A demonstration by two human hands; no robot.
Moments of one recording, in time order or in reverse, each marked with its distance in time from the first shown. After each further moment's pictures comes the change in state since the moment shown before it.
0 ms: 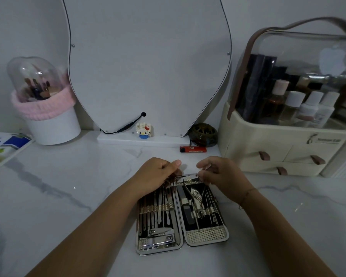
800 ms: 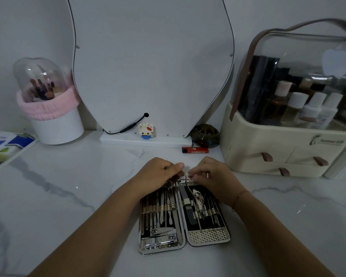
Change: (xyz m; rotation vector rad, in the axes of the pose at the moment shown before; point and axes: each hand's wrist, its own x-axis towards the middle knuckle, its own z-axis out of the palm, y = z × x) left_hand 0.002 -0.005 0.000 -0.015 -0.021 0.003; right_hand 0.007 0.000 0.019 -0.154 0.007 -0.205
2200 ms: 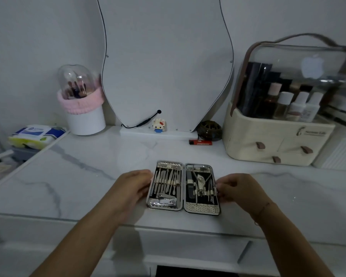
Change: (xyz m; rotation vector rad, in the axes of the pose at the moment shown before) left_hand -0.137 -0.001 -0.013 -0.771 0.258 -0.228; right_hand -0.092 -0.044 -0.023 0.455 0.008 0.548
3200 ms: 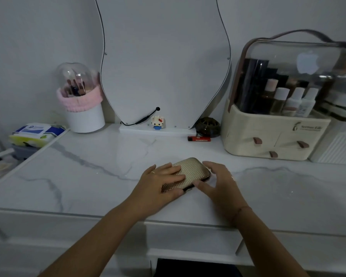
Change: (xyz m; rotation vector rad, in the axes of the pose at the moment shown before) left_hand 0.024 -0.034 0.017 1.059 -0.223 0.643; right_hand 0.000 0.011 0.039 -0.309 0.185 -0.350
